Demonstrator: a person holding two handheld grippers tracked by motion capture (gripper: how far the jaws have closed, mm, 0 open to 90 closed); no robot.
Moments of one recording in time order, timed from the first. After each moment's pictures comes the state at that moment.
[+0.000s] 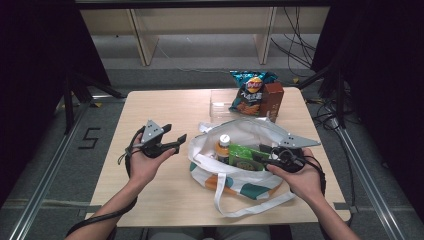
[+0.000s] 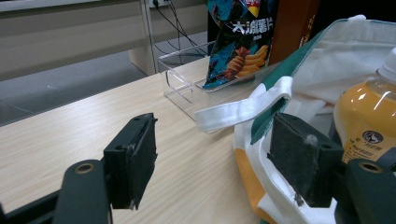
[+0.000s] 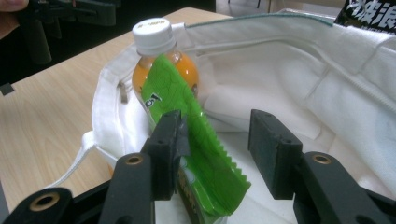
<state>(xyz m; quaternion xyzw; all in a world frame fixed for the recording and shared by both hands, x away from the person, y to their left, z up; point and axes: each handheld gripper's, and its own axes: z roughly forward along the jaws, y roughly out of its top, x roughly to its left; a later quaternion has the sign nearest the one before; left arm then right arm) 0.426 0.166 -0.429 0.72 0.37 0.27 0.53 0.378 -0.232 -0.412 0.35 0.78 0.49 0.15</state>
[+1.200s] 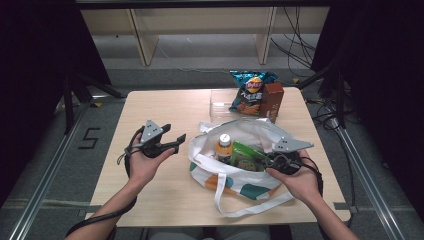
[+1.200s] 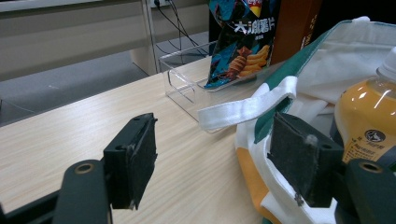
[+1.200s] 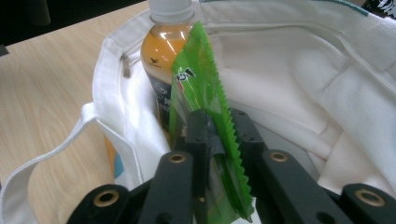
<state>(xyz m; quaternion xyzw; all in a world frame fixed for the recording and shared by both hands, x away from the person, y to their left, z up) 0.425 0.167 -0.428 0.72 0.37 0.27 0.52 0.377 -0.227 -0.418 0.31 0.82 0.46 0.16</state>
